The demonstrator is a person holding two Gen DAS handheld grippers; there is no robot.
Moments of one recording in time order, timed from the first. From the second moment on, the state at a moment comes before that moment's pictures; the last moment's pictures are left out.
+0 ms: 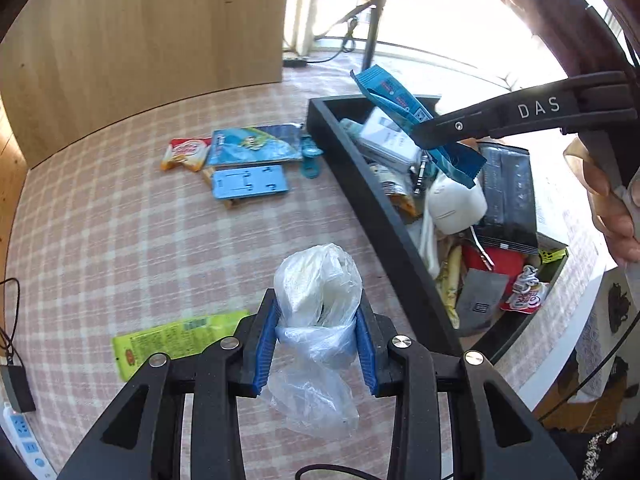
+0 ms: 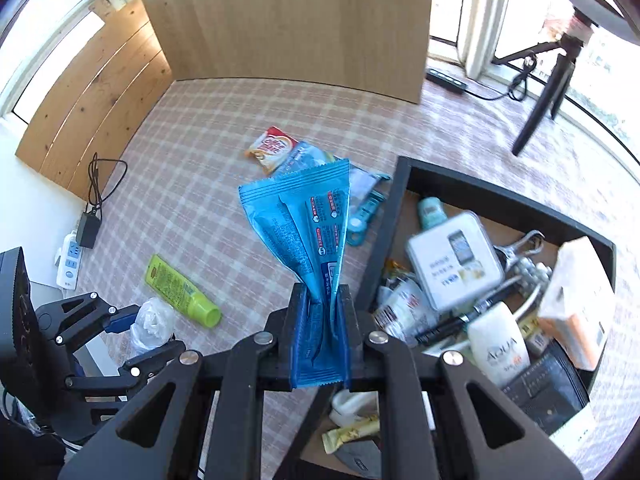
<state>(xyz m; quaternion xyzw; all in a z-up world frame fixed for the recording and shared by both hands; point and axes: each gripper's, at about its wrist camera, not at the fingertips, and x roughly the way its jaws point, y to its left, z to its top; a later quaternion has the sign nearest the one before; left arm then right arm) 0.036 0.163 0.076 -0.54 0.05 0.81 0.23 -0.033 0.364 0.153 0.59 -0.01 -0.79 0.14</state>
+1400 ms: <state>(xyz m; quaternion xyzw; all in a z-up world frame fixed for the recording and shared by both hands) 0.070 0.184 0.084 -0.52 0.16 0.80 0.27 0.041 0.414 0.171 0.55 -0.08 -0.83 0.05</state>
